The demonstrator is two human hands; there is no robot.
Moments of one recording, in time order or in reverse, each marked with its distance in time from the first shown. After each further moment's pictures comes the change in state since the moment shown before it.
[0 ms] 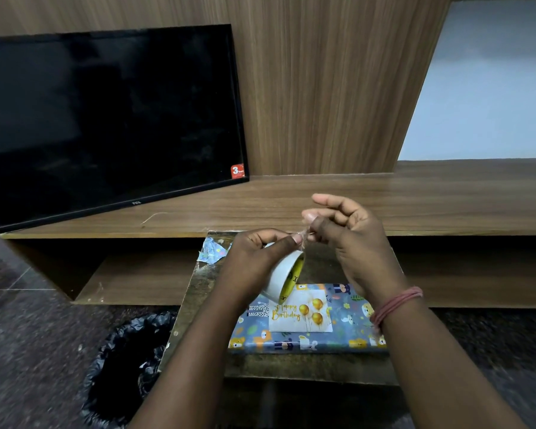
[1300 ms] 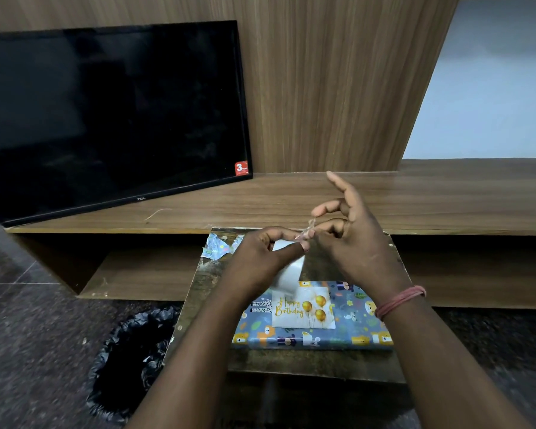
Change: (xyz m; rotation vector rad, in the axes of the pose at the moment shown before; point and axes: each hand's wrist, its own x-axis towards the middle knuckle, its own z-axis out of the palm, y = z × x) left_hand 0.006 -0.009 -0.002 0.084 -0.050 0.001; right_hand -0.005 -0.004 -0.002 -0.468 -0.089 -0.209
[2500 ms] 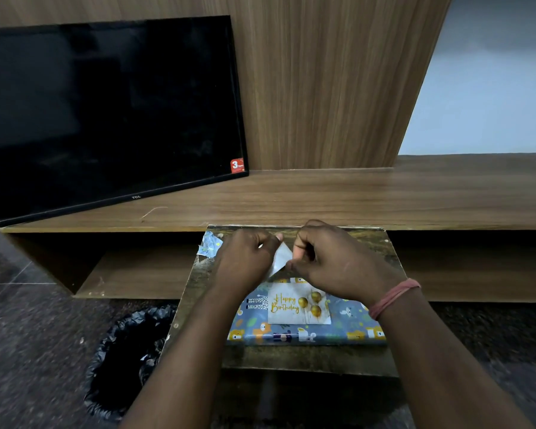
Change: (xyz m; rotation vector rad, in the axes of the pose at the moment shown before) left_hand 0.015 -0.021 -0.009 0.493 0.190 0.092; right_hand -0.007 -0.006 0.005 -0.644 -0.405 -0.014
